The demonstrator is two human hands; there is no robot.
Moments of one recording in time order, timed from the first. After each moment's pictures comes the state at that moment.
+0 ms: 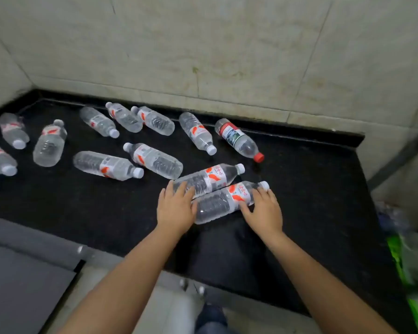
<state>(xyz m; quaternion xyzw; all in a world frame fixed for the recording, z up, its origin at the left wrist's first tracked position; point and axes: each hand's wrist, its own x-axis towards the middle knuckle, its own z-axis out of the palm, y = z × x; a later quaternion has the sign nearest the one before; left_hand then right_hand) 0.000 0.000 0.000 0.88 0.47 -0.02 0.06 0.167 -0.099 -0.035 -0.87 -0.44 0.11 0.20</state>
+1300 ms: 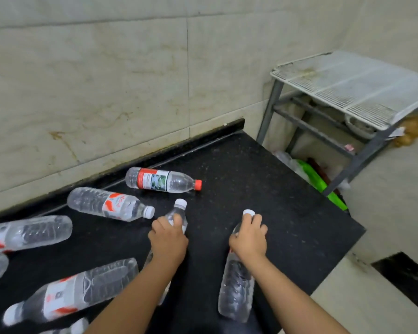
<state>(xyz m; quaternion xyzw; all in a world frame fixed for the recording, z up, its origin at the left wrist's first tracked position) 0.102 0.139 -0.054 0.99 0.12 0.06 0.06 0.131 -0.023 -0.022 -0.98 0.07 0.10 0.18</state>
